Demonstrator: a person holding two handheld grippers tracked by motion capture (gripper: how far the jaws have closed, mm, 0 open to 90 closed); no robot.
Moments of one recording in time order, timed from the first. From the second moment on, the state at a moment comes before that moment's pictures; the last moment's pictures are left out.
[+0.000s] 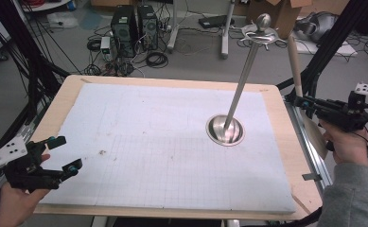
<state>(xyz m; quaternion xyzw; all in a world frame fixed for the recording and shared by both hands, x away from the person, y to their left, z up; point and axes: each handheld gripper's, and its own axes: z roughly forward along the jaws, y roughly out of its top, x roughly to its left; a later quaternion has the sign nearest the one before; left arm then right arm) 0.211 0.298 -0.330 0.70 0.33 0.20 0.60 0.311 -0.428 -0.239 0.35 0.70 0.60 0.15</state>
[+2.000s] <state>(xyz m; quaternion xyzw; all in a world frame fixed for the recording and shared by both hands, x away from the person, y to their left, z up) 0.203 0.302 -0.334 0.70 0.34 0.20 0.59 0.338 -0.386 -0.250 0.36 0.74 0.55 0.16</state>
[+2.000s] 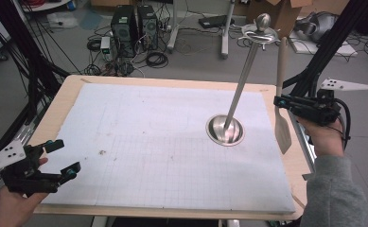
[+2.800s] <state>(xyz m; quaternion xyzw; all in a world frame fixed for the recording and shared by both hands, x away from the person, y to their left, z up) 0.198 0.306 -0.334 0.70 0.35 0.20 0.60 0.352 -0.367 -0.257 0.36 0.74 0.54 0.16</state>
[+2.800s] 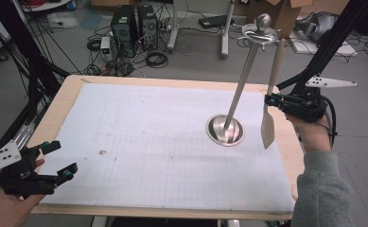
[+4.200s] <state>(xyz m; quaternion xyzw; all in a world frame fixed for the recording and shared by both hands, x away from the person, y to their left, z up) 0.198 0.307 -0.334 0.70 0.35 0.21 0.59 0.345 -0.358 -0.256 0.36 0.71 0.56 0.22</state>
